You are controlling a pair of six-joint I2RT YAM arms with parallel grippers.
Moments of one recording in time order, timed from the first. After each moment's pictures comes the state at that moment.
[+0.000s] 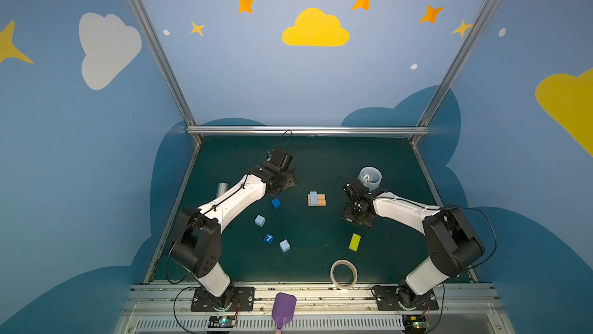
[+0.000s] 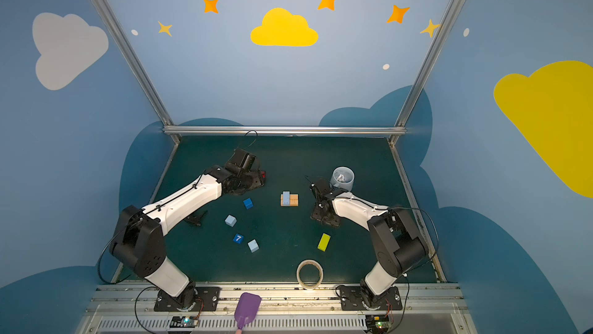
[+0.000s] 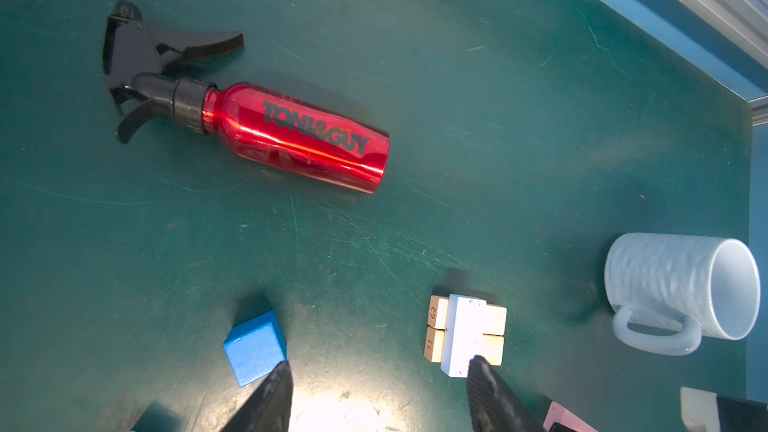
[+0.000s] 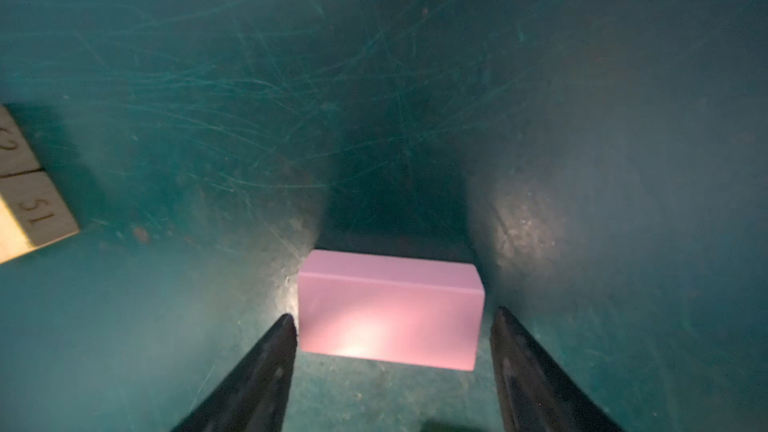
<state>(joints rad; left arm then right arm) -0.50 1.64 1.28 -0.59 -0.11 -0.77 0.58 1.62 0.92 -0.64 0.12 0.84</state>
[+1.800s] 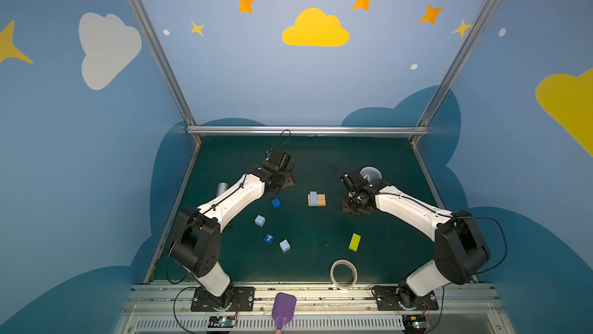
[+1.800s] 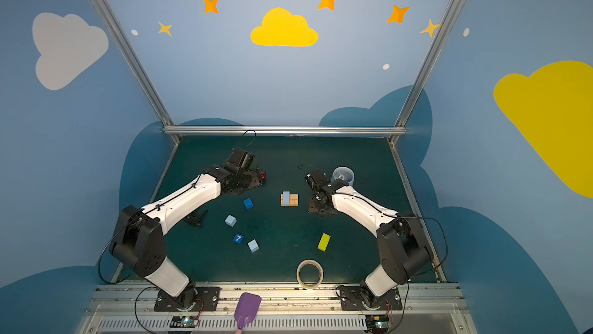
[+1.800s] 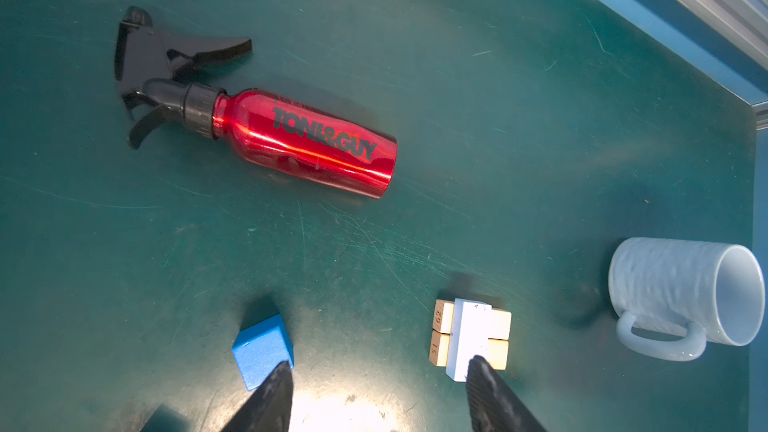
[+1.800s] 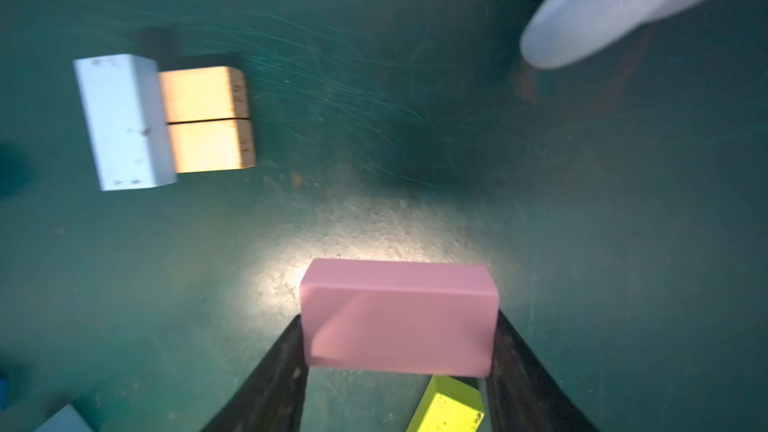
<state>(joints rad) -0.49 1.64 1.28 -0.59 -0.10 -0.76 0.63 1.57 1.10 -0.77 0.11 0.57</state>
